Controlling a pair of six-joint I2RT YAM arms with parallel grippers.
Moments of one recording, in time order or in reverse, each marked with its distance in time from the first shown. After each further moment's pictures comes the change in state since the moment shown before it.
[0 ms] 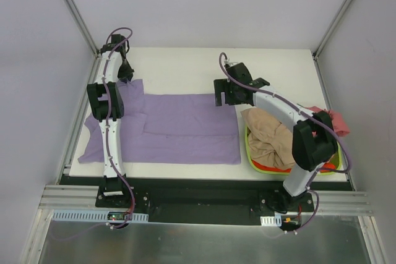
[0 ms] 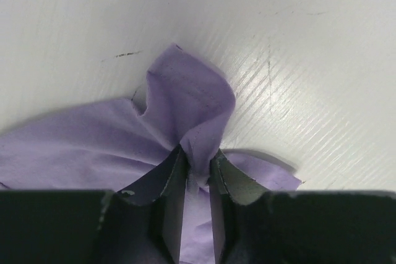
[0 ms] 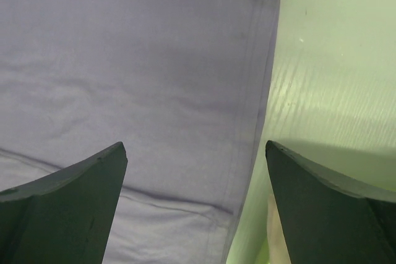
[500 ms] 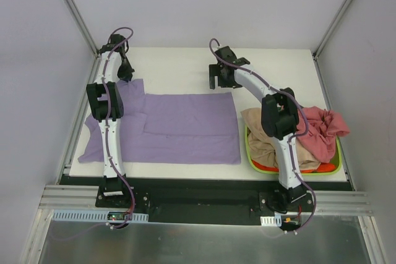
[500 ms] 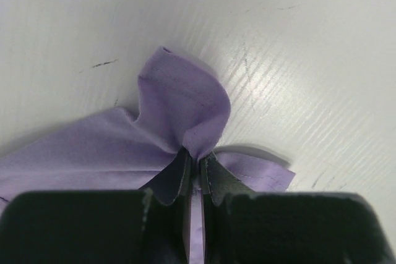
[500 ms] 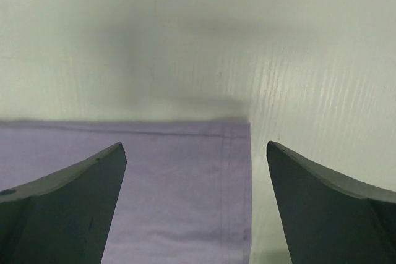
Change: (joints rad) left arm 0.001 -0.003 -0.012 0.034 0.056 0.053; right arm -0.055 0.523 0.608 -0.180 0.119 0.007
